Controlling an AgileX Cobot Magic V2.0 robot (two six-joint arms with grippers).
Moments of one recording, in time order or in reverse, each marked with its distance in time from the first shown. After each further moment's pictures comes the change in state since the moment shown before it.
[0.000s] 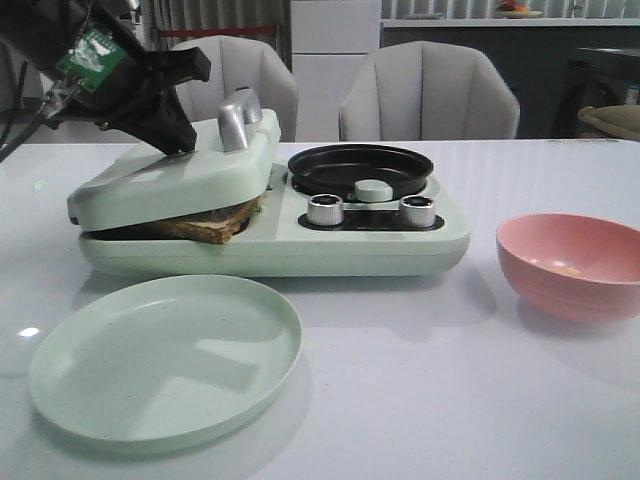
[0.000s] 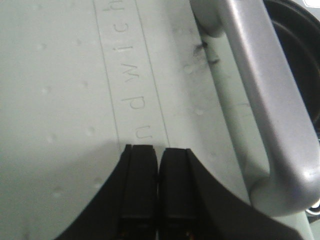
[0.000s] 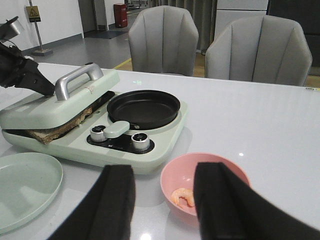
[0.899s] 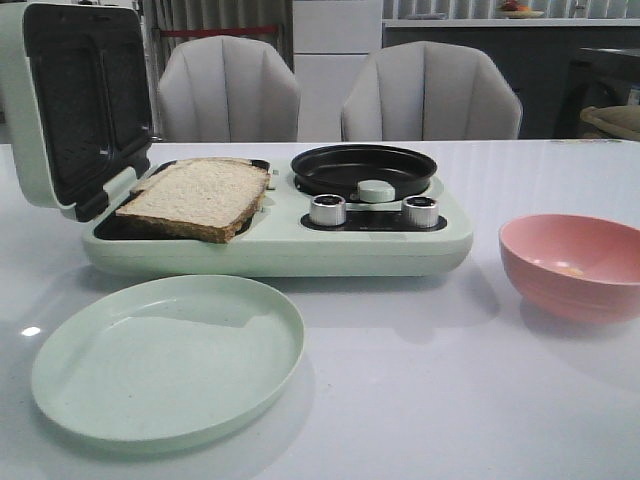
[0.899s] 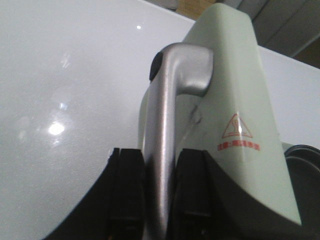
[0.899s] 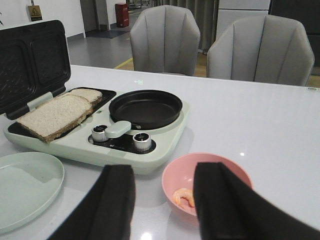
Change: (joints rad) left arm 0.257 -0.198 0.003 -0.009 -0.025 -0.076; right arm 0.002 0.000 0.000 0.000 0.000 0.000
